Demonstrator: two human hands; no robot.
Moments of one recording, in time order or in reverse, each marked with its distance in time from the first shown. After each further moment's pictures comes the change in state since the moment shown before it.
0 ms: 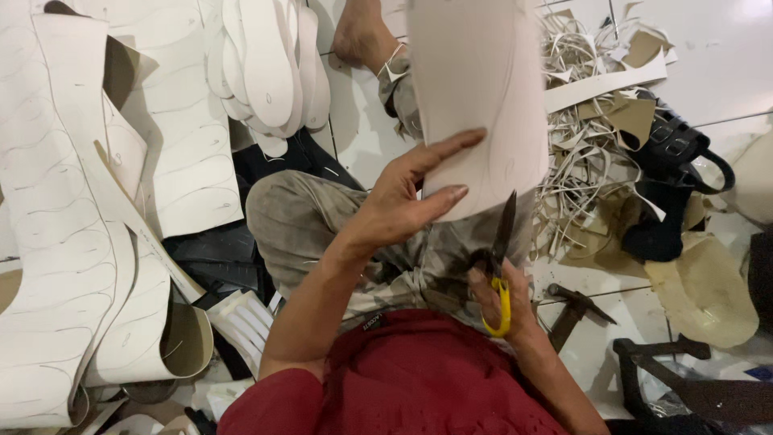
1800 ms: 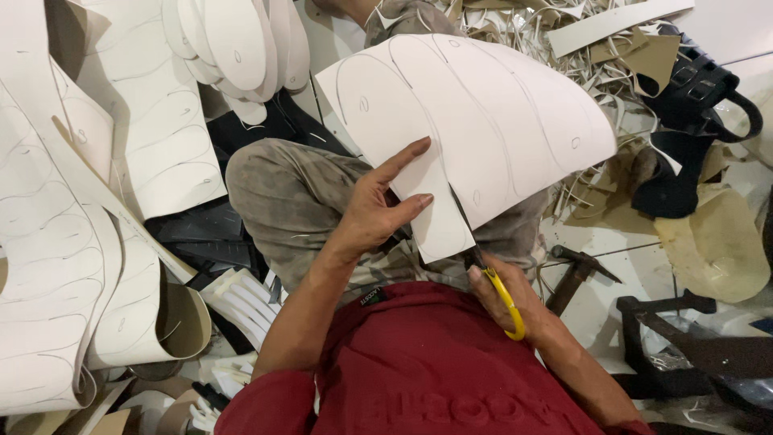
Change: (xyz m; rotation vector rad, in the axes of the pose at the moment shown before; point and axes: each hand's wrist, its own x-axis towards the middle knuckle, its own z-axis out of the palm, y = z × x) left_hand -0.057 -0.057 -0.007 -0.201 0.203 -0.161; right_hand -0.007 -0.076 -0.007 -0.298 -0.355 0.343
